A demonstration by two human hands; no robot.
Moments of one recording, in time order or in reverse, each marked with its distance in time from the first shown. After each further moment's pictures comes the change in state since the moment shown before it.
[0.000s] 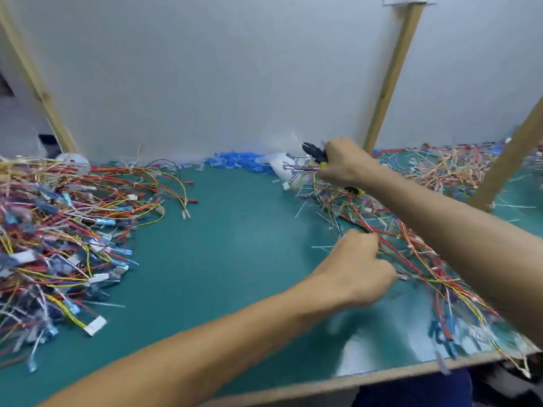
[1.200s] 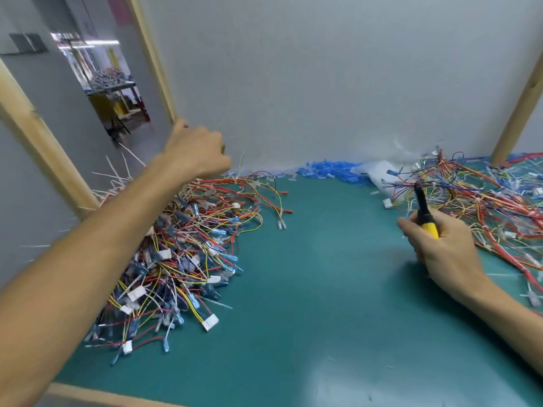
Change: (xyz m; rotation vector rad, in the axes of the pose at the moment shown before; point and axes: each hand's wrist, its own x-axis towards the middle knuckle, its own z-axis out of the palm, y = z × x) left_hand -0.062 -0.152 -0.354 1.275 0.442 -0.525; right_hand -0.089 -0.056 0.093 1.083 0.249 0.024
